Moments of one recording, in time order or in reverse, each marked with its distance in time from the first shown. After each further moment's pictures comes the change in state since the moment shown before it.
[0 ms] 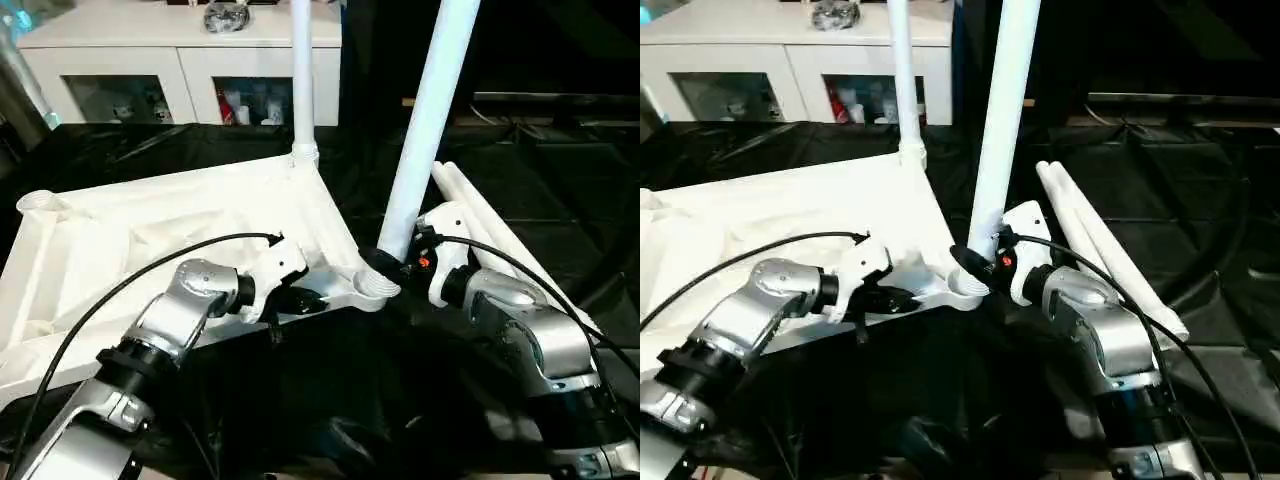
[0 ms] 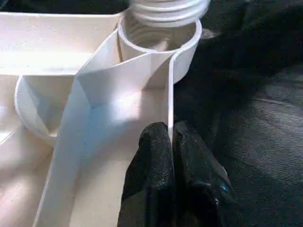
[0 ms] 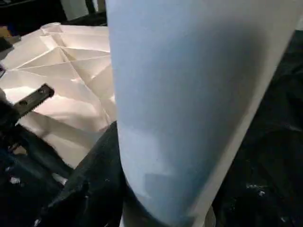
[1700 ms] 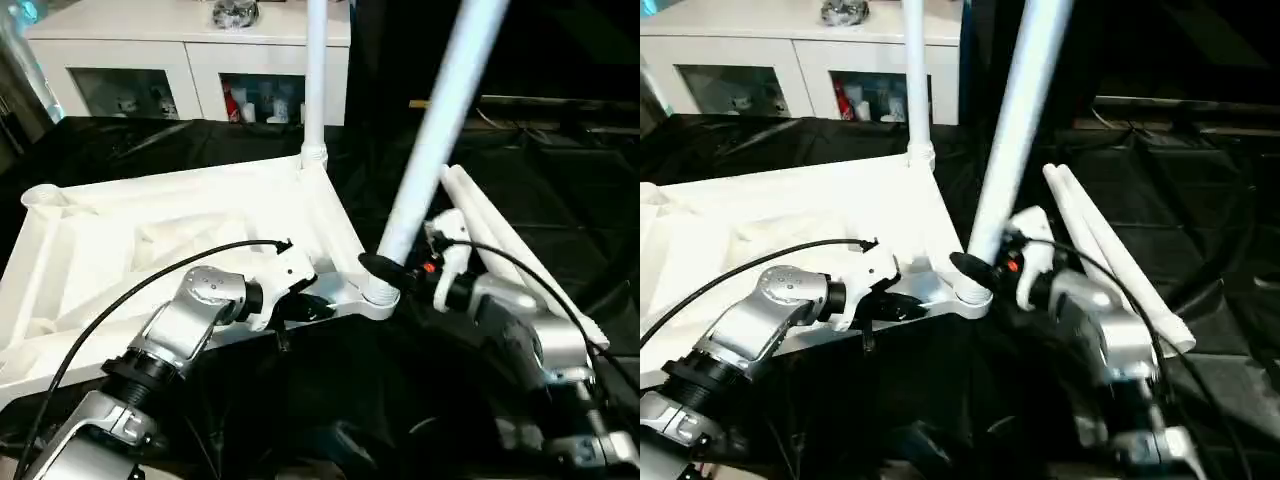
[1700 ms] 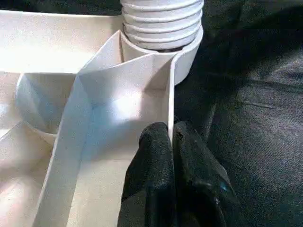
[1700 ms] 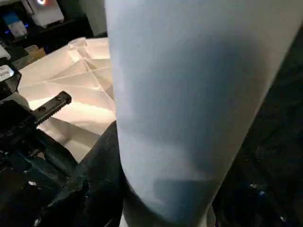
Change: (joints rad) left arm 0.022 -0.017 -0.004 -0.046 0.023 0.035 0.020; right arm 0.047 0.020 -0.052 0.168 0.060 -0.177 0.154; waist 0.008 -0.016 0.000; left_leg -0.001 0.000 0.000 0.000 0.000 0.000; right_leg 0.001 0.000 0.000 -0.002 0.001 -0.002
